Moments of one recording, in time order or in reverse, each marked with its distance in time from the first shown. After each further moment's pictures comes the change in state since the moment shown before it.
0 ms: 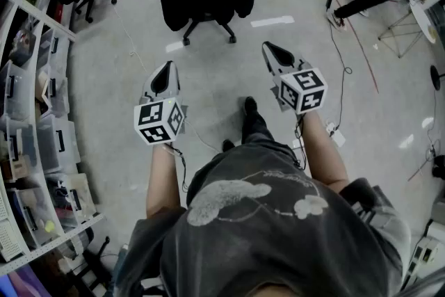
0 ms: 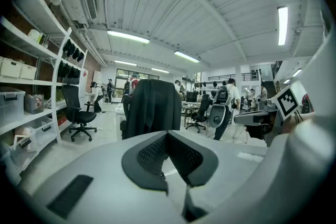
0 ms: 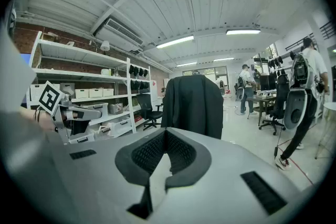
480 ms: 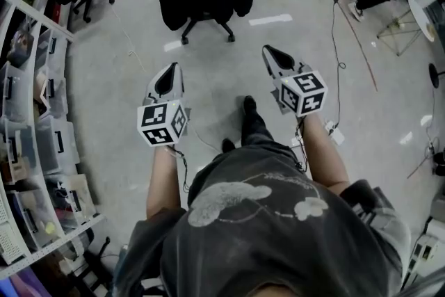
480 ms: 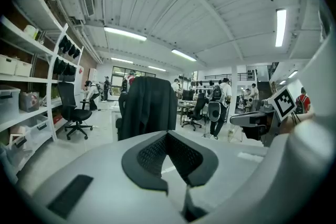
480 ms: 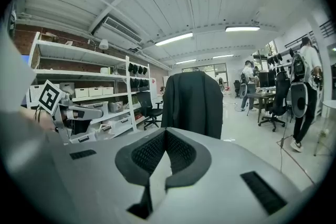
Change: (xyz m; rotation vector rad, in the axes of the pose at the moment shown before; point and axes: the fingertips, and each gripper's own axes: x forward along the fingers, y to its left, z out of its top) left arm 0.004 -0.009 -0.005 -0.001 0.017 -0.040; right arm -0.001 0.003 -0.010 0.014 0.027 -0.001
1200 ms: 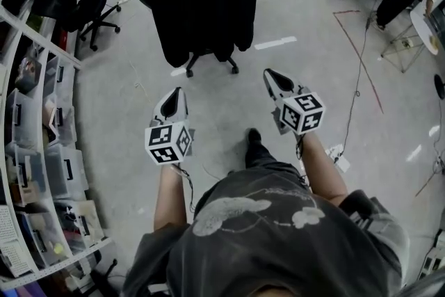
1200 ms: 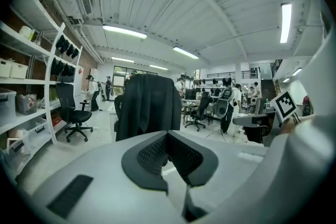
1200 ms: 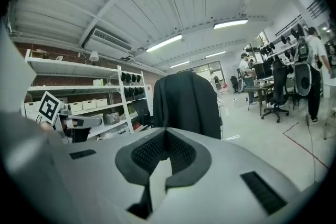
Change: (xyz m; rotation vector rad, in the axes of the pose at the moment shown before) left arm 0.088 0.004 0.029 0.002 0.015 0.028; right arm 0.052 -0.082 0.022 0.128 -0.056 0.010
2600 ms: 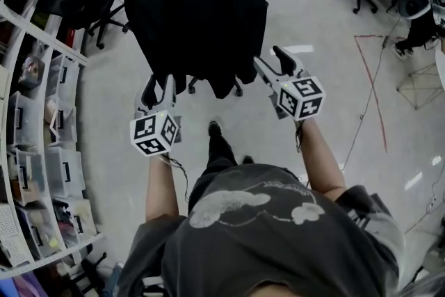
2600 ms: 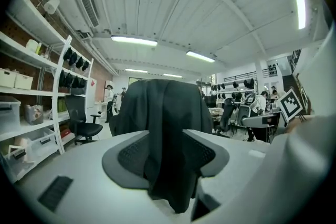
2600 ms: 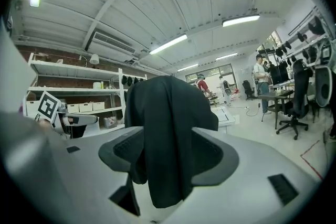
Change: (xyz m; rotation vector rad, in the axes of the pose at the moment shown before) left arm 0.210 0.056 0.099 0.016 -0.112 0.209; right arm 0.199 -0.165 0.111 -0.061 -0.043 0.122
